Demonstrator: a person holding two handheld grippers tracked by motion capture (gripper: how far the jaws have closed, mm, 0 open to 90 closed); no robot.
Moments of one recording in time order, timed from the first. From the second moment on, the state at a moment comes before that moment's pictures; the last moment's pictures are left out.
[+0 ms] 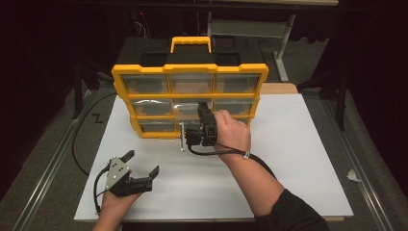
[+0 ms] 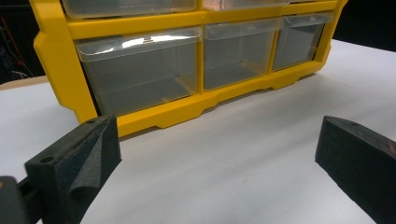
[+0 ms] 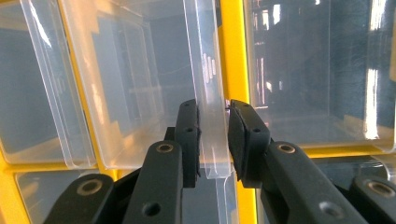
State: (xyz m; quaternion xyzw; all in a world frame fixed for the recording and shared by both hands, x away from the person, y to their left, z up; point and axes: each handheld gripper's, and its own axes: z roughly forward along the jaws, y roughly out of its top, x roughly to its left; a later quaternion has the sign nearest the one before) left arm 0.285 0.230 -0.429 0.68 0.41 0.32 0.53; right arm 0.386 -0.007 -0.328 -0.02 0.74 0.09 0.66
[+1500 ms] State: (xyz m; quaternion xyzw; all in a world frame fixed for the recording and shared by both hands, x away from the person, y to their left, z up) left arm 0.285 0.230 -0.428 0.68 0.40 0.32 0.53; right arm 0.318 -0.021 -0.337 -0.04 0.73 0.12 0.67
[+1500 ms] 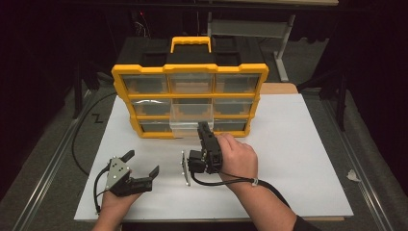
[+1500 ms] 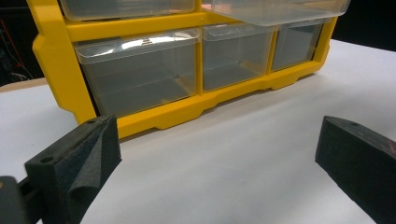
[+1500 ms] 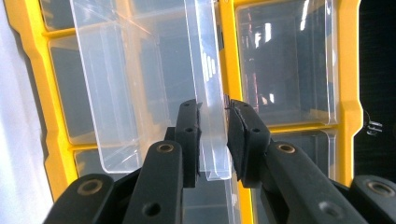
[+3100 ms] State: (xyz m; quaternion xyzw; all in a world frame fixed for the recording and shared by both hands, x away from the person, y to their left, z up) left arm 0.285 0.230 -0.428 0.68 0.40 0.32 0.53; right arm 0.303 -0.050 -0.356 -0.06 0.76 0.12 0.64
